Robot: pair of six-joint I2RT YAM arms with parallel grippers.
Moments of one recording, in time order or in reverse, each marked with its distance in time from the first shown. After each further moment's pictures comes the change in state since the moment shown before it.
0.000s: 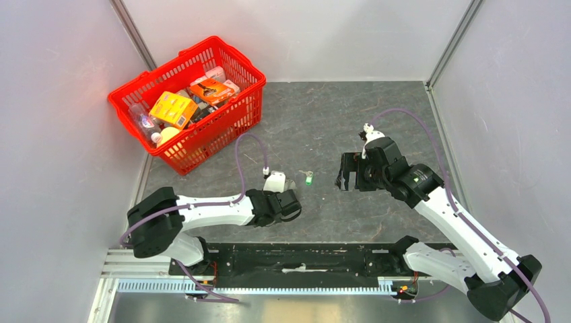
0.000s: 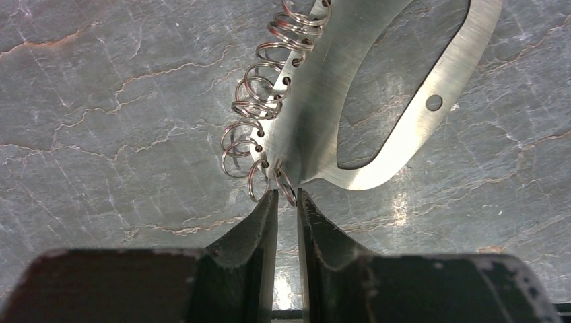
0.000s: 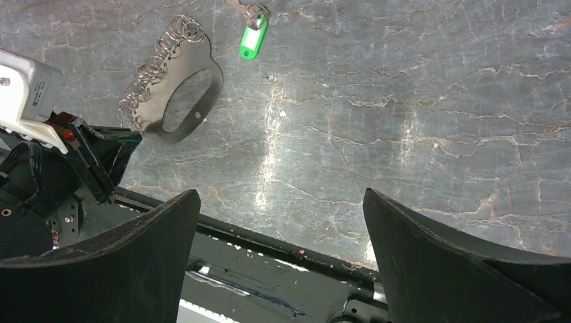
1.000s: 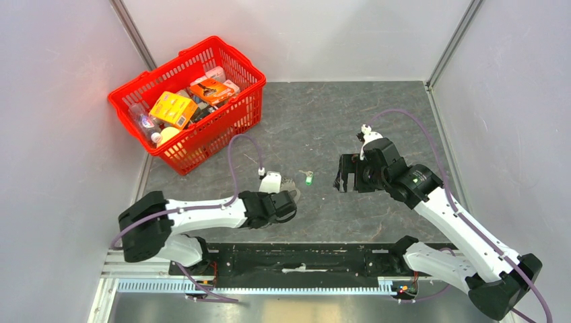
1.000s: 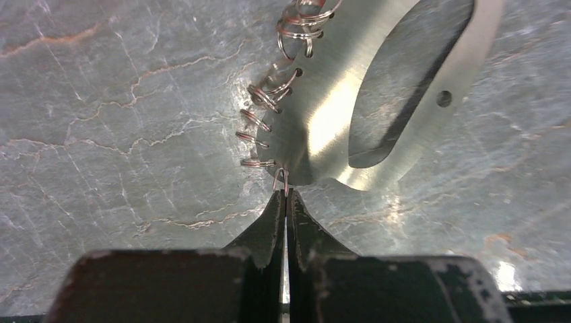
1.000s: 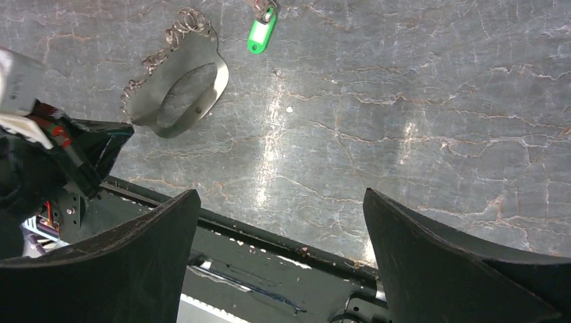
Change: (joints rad) left arm 0.000 -0.045 -0.048 0.006 -0.005 -0.007; right arm 0.023 0.000 0.000 0.000 -0.002 0.003
